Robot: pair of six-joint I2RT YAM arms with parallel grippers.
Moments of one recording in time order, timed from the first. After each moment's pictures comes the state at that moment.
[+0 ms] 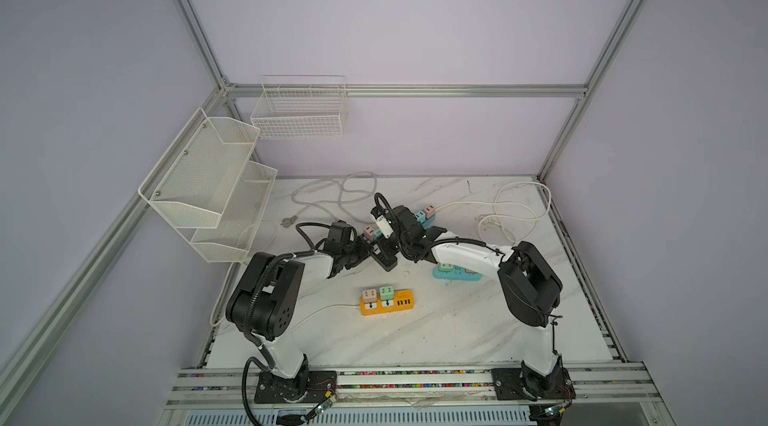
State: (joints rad) left arm -0.29 1.73 0.80 0.14 0.27 -0.86; right arm 0.84 1.96 1.44 -0.19 0.00 0.06
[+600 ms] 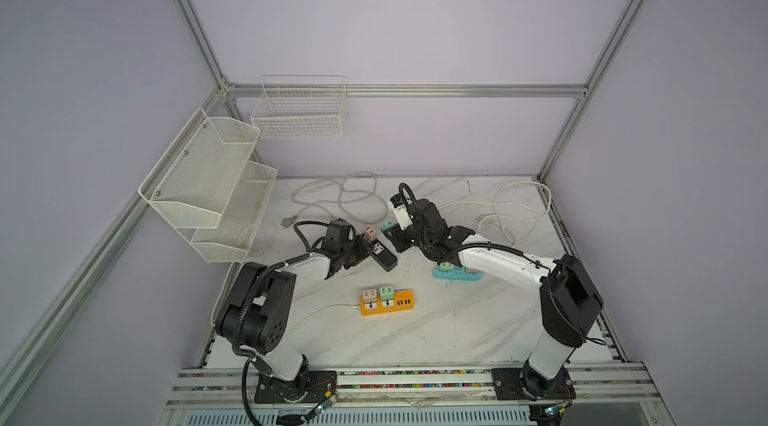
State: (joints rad) left arm -0.30 1.60 0.81 0.04 0.28 -0.86; right arm 0.78 1.71 1.27 -0.13 -0.07 0.27
